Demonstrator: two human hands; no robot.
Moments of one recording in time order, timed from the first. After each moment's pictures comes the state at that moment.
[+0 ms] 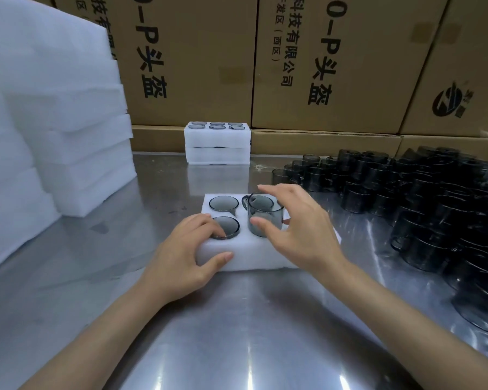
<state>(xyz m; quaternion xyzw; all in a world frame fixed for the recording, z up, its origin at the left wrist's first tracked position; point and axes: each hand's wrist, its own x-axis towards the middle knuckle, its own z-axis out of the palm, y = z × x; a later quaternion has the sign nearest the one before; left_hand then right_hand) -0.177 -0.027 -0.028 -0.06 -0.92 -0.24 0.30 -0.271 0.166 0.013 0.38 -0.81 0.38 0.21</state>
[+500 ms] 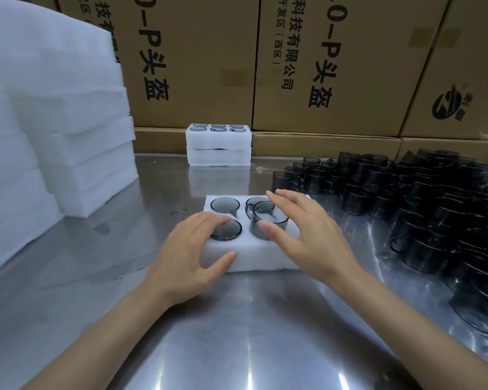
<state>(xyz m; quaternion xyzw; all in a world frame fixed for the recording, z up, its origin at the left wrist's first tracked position) -0.171 -0.018 -0.022 -0.06 -0.92 -0.20 0.32 -0.266 0.183 0.014 0.38 -0.85 0.30 0.18</state>
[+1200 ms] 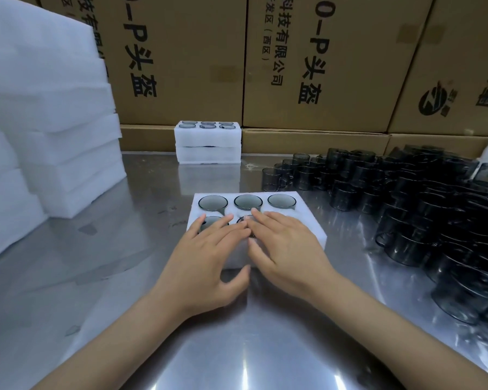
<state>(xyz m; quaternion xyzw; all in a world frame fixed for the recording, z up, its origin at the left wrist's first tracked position) -0.173 0.026 -0.019 -0.09 -0.94 -0.07 0.33 -0.260 0.177 -0.005 0.43 -0.88 0.14 0.17</state>
